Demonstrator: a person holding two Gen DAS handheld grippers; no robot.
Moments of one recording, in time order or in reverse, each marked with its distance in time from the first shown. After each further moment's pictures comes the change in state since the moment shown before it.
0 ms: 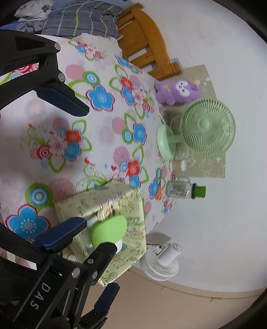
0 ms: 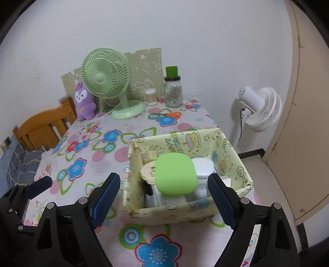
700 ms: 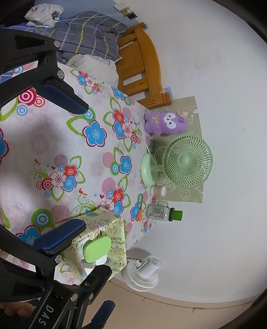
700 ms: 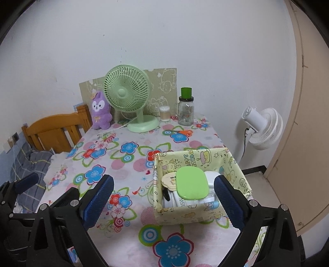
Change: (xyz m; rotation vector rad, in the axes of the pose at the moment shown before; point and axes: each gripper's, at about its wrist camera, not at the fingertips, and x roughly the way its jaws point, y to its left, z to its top) left arm -0.062 0.047 -0.011 -0.064 -0.122 0.102; right arm -0.054 0.035 0.002 -0.058 -0.099 0.023
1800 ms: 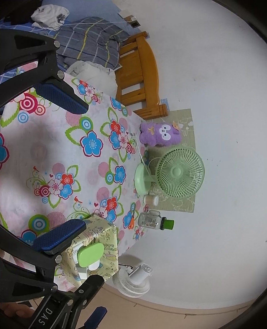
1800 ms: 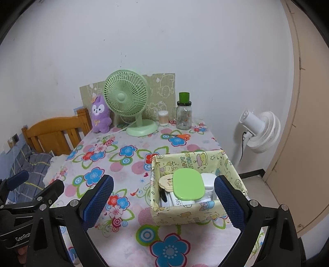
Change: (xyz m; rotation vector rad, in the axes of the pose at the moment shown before) left arm -0.015 0.007 -0.002 -0.037 -0.046 0.053; right arm -0.009 -0.007 -0.007 -0.003 -0.037 -0.001
